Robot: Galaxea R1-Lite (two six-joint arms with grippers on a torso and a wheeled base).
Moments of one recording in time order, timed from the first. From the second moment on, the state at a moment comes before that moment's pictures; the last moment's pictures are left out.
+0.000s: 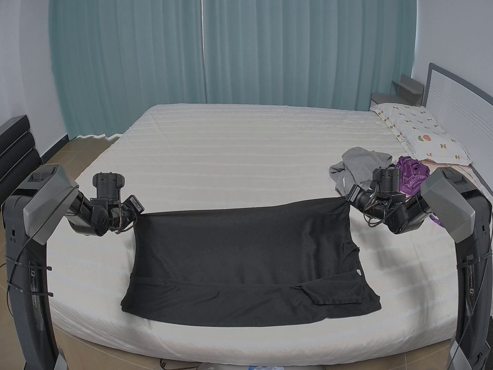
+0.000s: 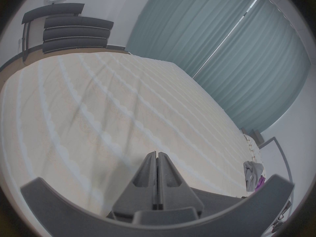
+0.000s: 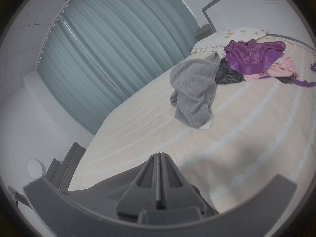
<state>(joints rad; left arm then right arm) 0.03 2.42 -1.32 -0.48 0.03 -0.70 0.10 2.52 -1.43 -0.67 0.08 0.62</state>
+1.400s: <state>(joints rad) -0.02 2.24 -0.81 -0.59 0.02 -0.60 0.06 2.34 -0.68 -0.92 0.27 0.54</state>
